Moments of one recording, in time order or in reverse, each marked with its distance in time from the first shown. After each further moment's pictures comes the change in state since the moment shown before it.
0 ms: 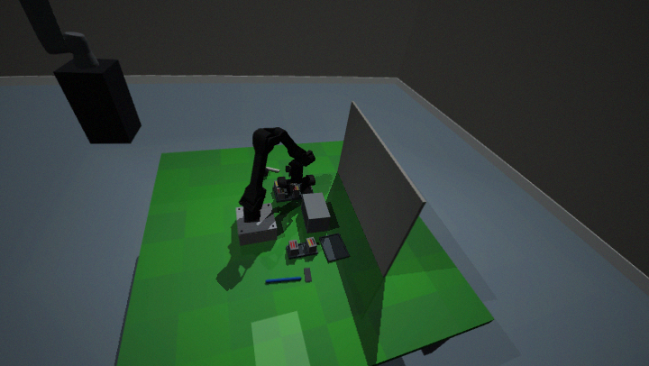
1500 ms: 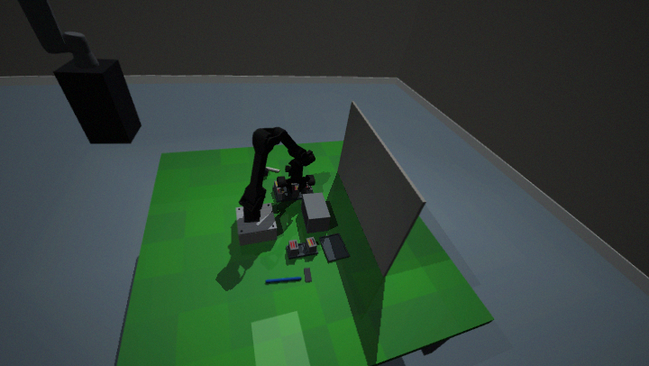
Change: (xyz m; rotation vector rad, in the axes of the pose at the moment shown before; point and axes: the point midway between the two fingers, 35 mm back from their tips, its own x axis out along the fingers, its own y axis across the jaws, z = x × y) arm -0.004 0.002 -0.002 0.002 0.012 0.016
